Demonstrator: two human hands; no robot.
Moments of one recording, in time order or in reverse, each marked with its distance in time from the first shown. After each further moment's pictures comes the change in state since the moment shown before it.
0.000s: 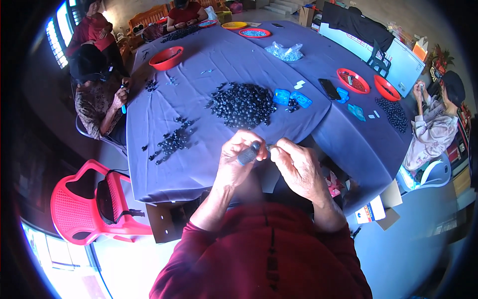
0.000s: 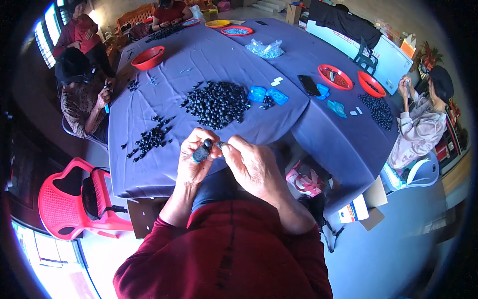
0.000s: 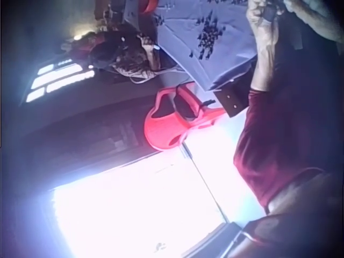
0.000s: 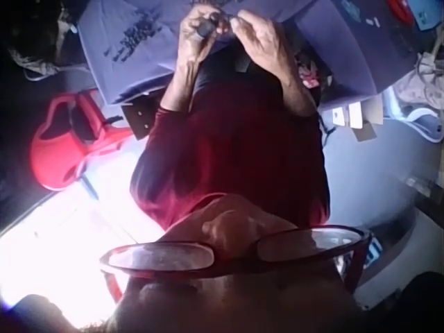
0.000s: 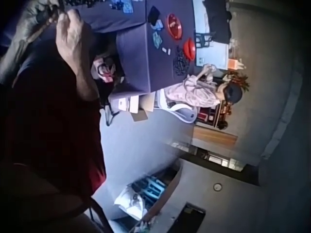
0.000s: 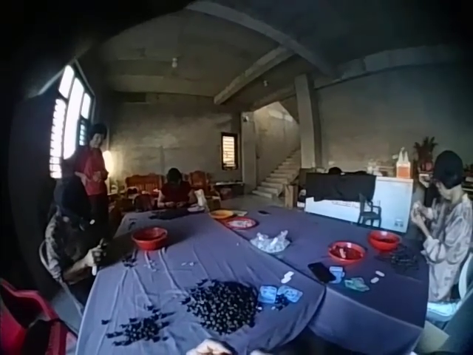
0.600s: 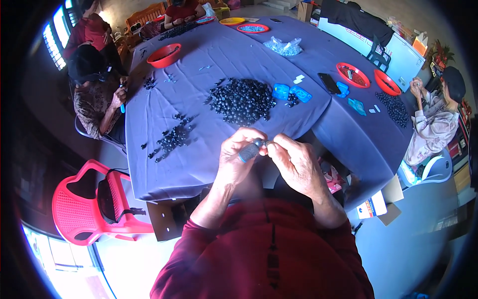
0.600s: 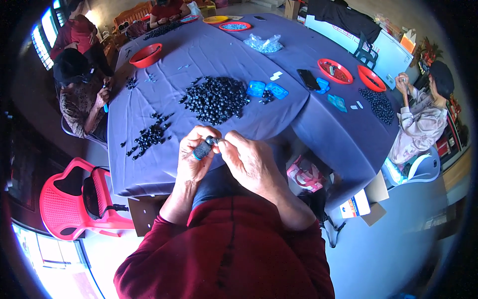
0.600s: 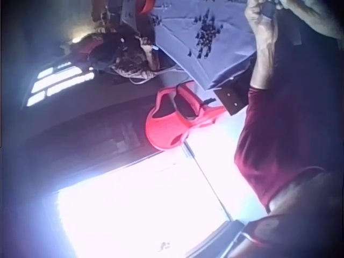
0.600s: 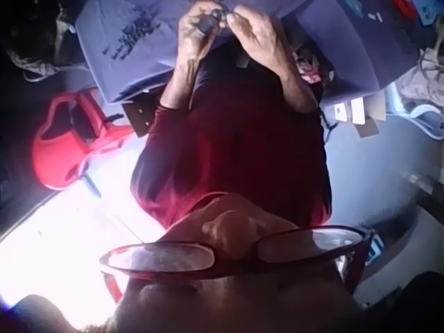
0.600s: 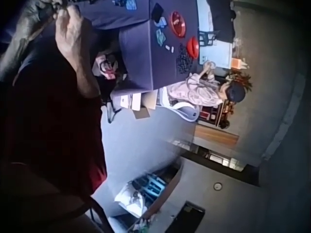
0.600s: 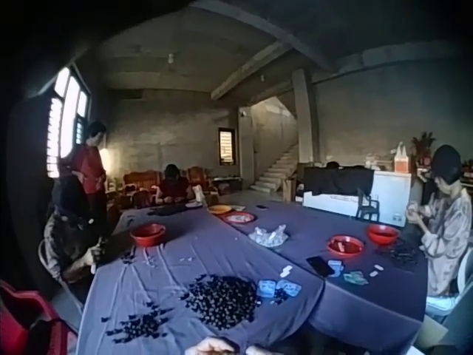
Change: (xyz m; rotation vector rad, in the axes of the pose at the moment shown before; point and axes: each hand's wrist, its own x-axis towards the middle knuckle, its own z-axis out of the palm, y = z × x) left_hand -0.003 -0.002 0.002 0.123 0.025 0.017; right_hand -0.001 0.003 0.005 0.021 0.012 -0.031
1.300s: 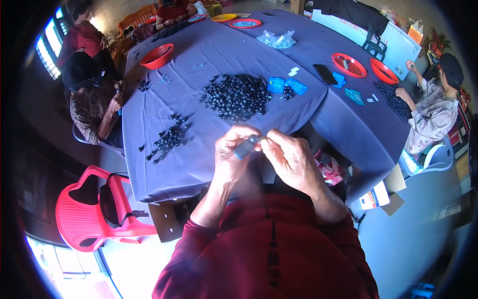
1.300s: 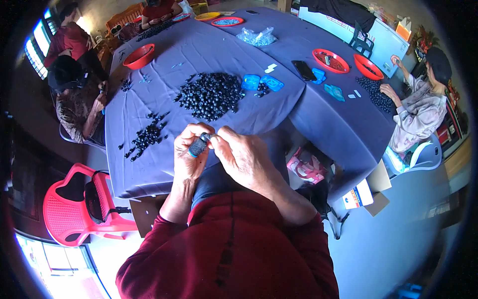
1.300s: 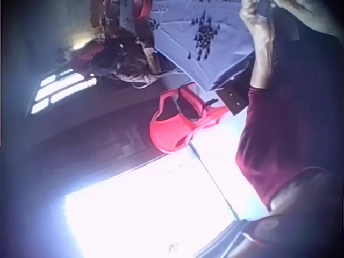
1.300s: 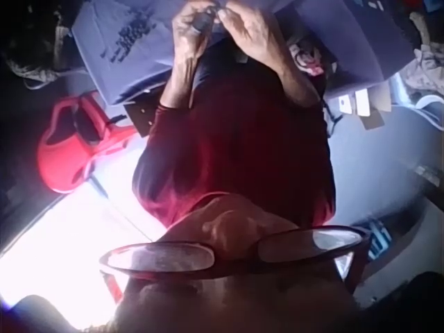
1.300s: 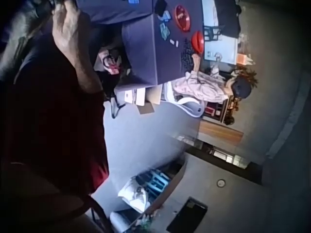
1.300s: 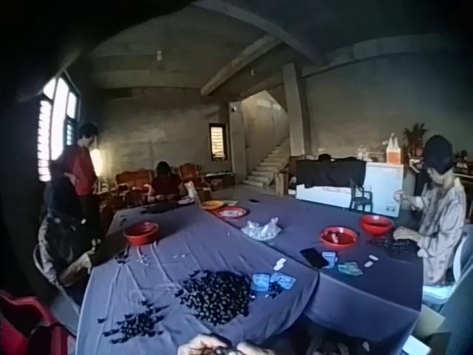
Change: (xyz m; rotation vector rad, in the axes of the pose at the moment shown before) left_hand -0.003 0.001 0.007 0.090 0.143 -0.061; right_hand -0.003 0.000 0.002 -0.044 0.012 0.017
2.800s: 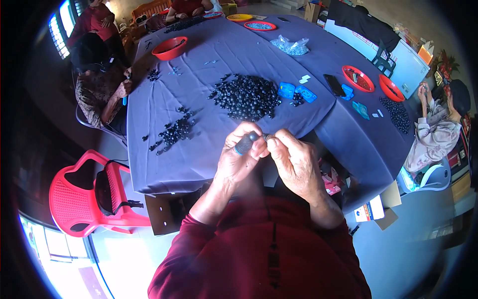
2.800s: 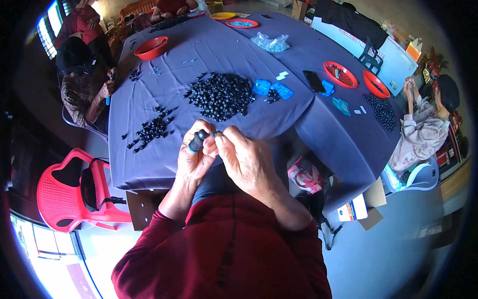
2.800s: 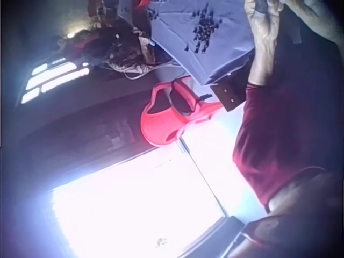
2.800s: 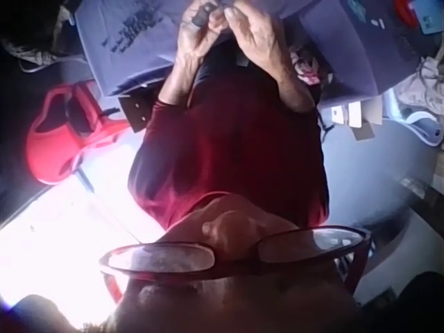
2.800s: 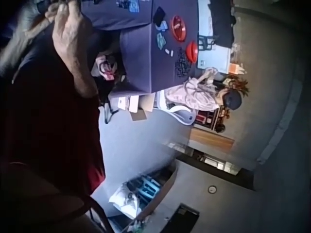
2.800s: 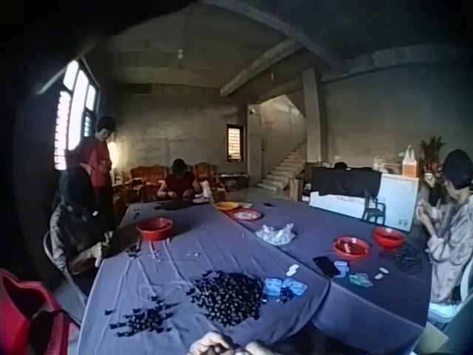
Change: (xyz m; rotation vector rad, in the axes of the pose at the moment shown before) left_hand 0.003 0.014 0.002 -0.461 -0.127 -0.076; right_hand 0.009 -0.016 0.010 0.063 0.055 -0.100
